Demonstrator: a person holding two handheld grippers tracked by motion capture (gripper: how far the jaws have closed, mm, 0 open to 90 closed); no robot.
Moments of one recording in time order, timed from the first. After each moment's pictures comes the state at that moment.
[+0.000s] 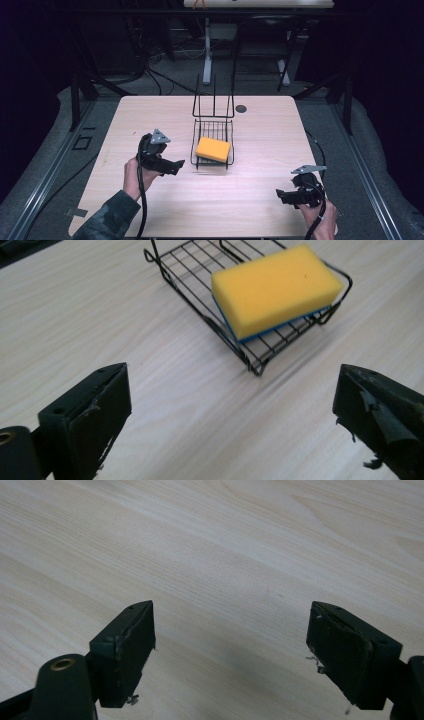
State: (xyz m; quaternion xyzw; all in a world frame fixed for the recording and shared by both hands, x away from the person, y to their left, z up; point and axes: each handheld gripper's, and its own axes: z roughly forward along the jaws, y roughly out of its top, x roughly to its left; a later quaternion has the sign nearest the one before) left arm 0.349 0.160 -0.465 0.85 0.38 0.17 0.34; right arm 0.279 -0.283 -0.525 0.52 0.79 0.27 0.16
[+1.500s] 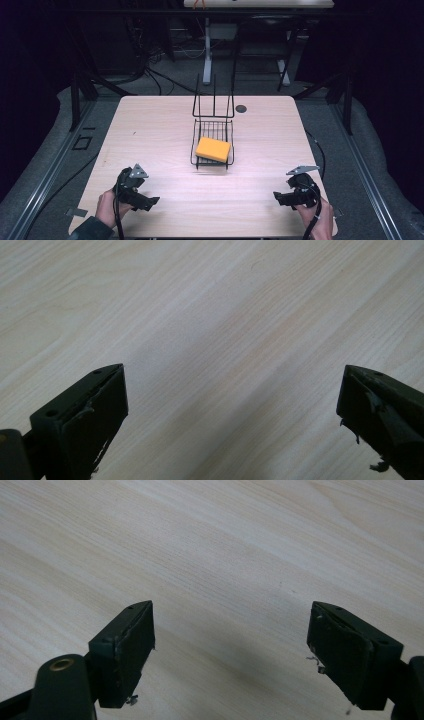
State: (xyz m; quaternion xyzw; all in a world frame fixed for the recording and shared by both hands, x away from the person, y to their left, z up) left arm 0.304 0.225 -0.539 0.89 0.37 0.11 0.25; right arm 0.282 -0.276 -0.533 0.51 0.81 0.24 0.15
